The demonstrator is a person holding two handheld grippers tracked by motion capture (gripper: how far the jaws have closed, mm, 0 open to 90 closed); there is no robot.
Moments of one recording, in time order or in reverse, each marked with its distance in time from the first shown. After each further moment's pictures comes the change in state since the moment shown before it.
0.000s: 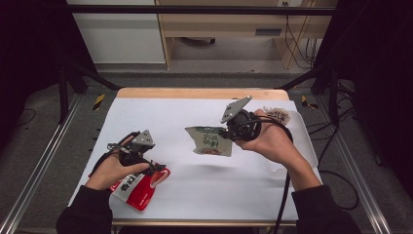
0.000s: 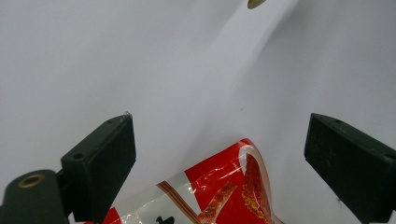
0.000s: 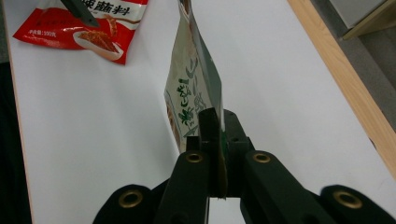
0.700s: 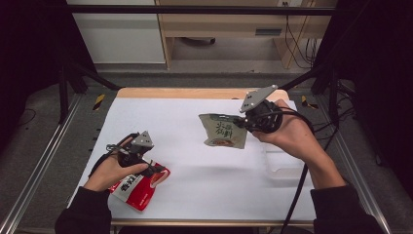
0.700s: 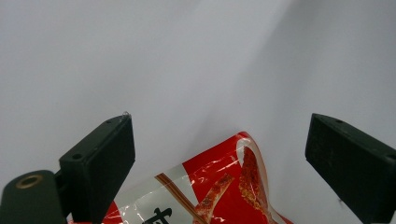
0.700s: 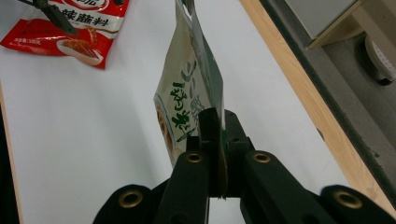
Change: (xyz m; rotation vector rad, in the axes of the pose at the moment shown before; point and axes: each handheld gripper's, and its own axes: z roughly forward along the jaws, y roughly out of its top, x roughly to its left) left arm -0.002 -0.003 -0.001 0.011 0.013 -0.009; right arm -0.015 -0.007 -0.050 -0.042 -0.087 0.003
